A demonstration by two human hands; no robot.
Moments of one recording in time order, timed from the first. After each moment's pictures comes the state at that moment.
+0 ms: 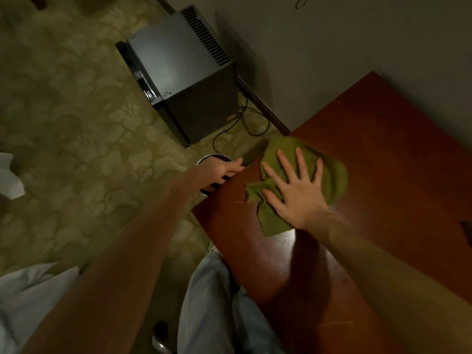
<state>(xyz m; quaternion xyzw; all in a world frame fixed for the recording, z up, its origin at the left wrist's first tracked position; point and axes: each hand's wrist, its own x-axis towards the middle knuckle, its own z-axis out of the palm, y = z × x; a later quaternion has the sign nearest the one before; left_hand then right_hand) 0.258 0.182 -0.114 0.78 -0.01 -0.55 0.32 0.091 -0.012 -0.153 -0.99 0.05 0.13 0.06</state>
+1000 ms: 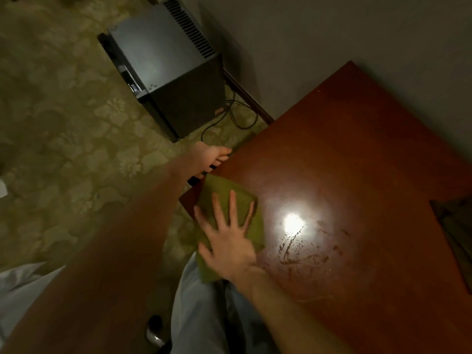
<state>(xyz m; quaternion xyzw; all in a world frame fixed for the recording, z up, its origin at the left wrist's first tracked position) 0.248 0.163 -0.102 0.80 0.07 -0.49 0.35 0.024 0.153 -0.148 -0.98 0.02 0.19 0.12</state>
